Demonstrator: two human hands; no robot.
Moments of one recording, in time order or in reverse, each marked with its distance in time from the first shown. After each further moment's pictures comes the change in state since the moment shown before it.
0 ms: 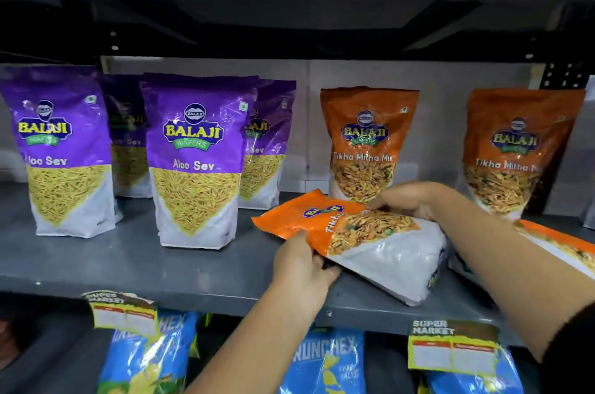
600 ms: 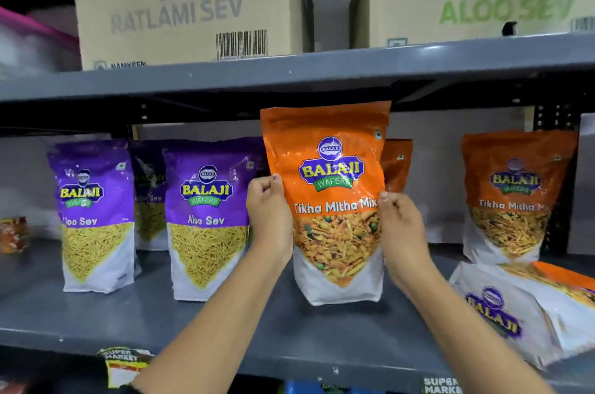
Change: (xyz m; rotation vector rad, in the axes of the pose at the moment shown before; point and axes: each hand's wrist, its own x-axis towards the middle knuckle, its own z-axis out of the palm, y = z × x) left_hand 0.005 0.098 0.057 0.326 0.096 0.882; right_hand -0.065 -0.013 0.056 0.770 0.615 -0.769
